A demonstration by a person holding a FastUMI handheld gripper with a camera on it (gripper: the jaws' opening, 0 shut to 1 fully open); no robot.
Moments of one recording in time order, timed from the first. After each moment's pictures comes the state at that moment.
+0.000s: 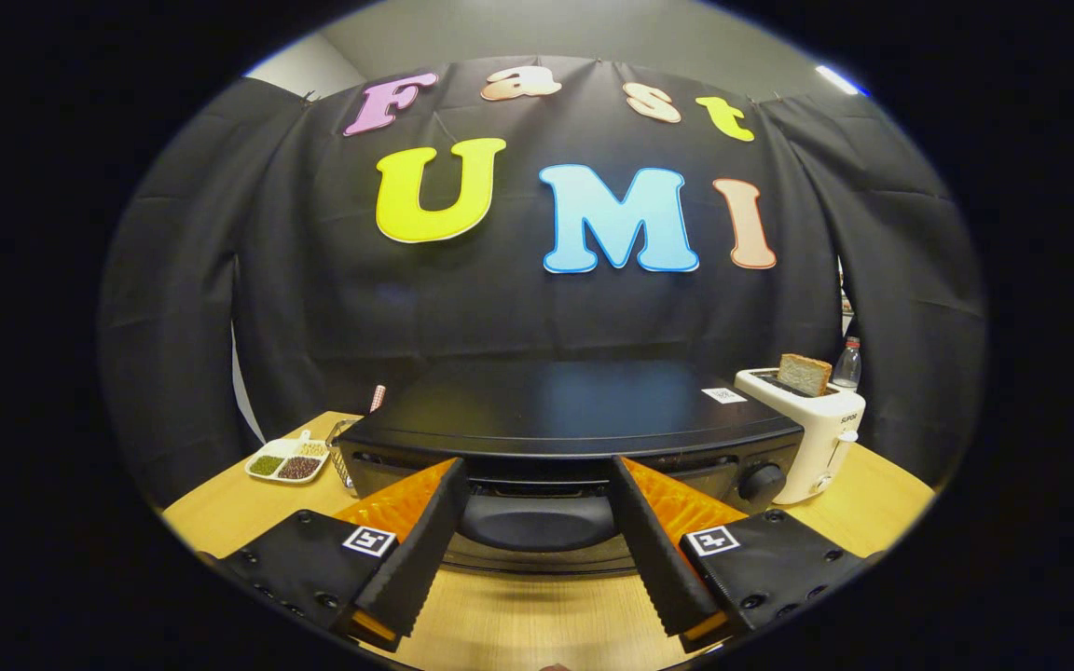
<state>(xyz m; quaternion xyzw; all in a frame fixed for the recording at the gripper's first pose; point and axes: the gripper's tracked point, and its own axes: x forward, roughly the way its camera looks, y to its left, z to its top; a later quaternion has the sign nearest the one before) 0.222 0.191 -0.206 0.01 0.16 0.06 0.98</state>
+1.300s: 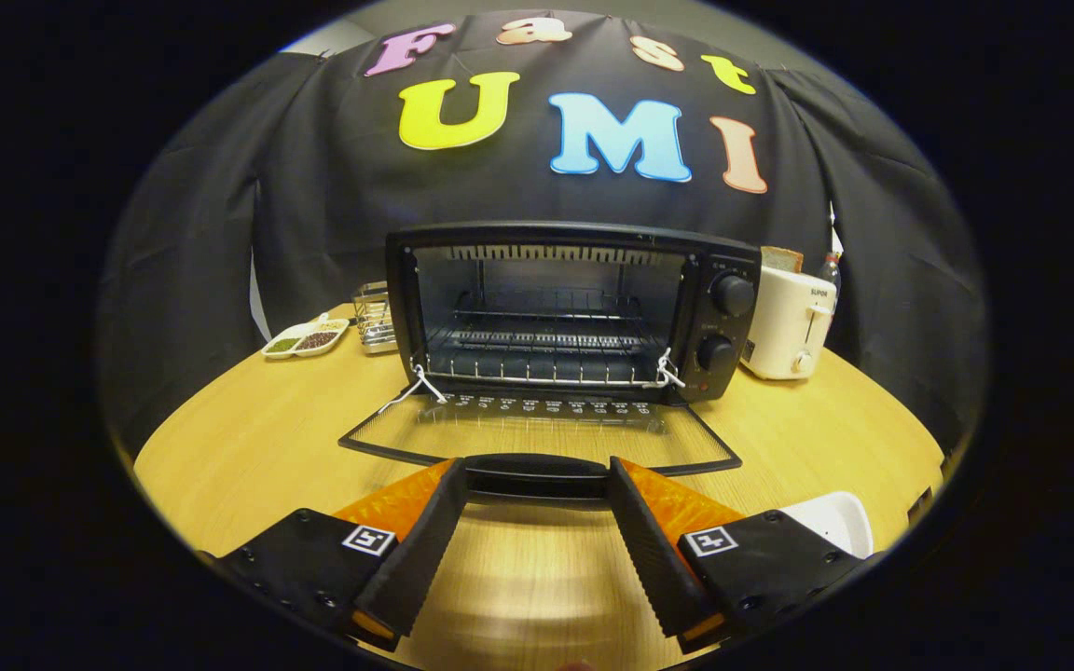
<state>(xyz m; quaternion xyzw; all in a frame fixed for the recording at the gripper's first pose) 0.085 0.176 -0.308 0.00 0.30 0.06 0.95</state>
